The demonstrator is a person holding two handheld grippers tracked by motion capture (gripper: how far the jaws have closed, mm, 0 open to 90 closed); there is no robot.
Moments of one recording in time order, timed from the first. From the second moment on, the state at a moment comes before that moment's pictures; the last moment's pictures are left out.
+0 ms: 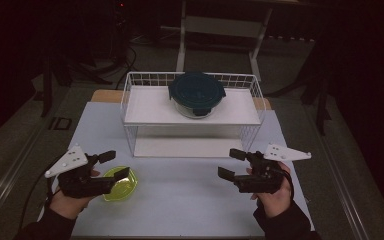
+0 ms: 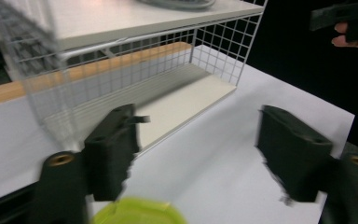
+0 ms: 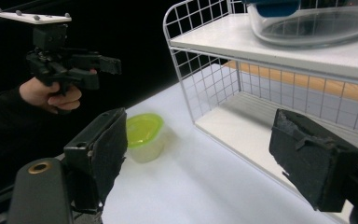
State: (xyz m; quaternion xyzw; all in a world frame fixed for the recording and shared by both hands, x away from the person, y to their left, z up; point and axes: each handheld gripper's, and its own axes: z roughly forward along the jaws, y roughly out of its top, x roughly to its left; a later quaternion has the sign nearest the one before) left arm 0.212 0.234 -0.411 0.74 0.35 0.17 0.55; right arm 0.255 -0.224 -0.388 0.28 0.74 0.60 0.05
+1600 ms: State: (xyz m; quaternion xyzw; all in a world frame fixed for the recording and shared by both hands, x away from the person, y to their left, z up) left arm 0.215 0.283 -0.530 0.80 0.46 0.11 0.37; right arm 0.246 -0.241 -0.416 0.31 0.74 0.59 0.05
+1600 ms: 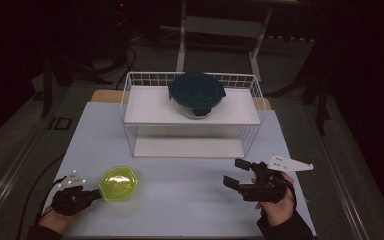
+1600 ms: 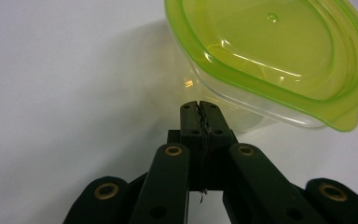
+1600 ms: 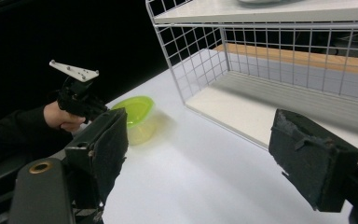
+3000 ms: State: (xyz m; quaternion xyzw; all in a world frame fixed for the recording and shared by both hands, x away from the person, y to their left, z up) left arm 0.266 0.219 -0.533 0.83 0.40 0.08 0.38; right arm 0.242 -0.250 -0.428 0.32 0.74 0.58 0.06
